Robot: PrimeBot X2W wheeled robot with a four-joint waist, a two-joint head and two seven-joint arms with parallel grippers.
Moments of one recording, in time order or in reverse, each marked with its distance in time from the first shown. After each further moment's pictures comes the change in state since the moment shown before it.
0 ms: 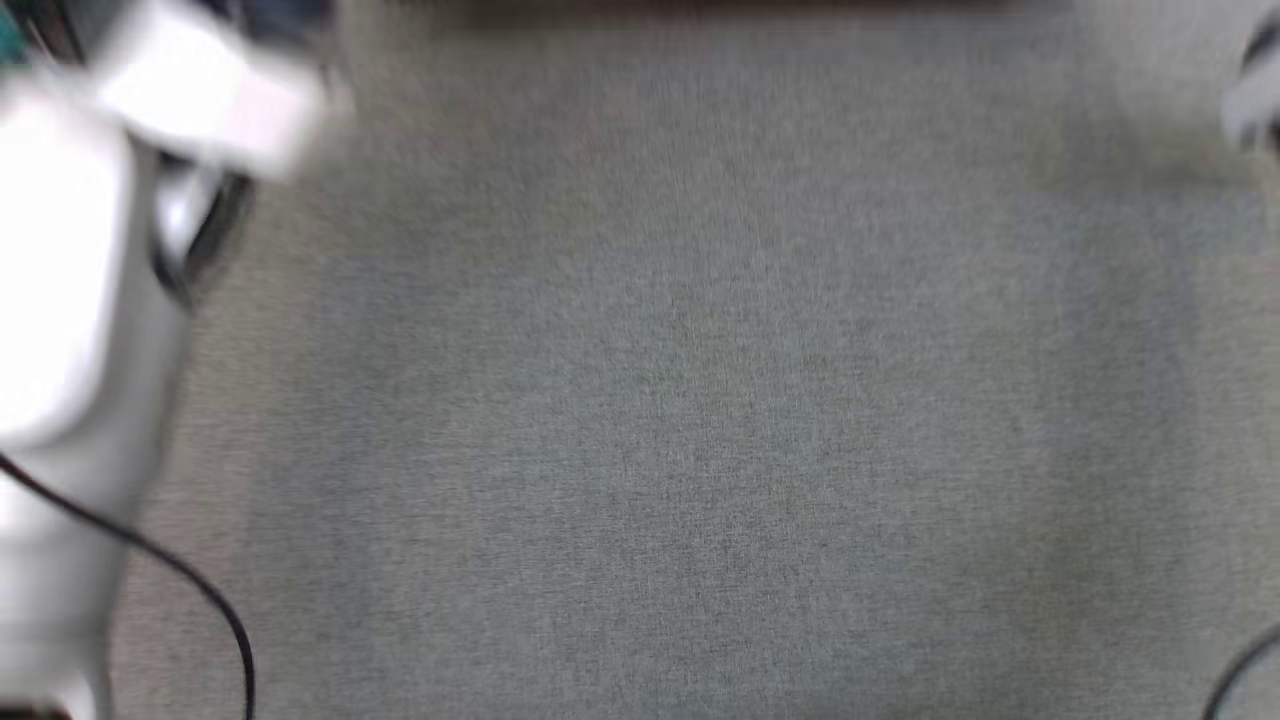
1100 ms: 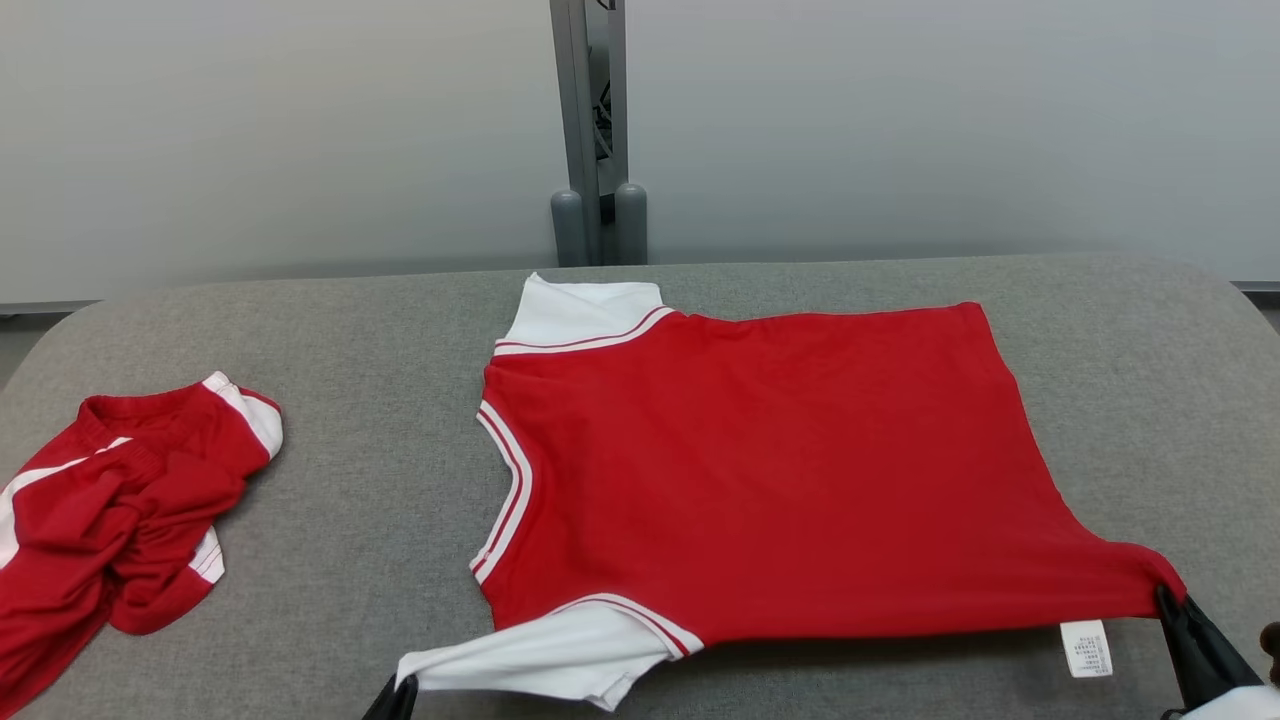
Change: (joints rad) left arm 1.293 -0.015 0.092 -0.197 -0.277 0.027 0.001; right arm 1.054 -0.025 -0.018 -0.312 0.051 0.002 -0.002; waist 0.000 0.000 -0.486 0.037
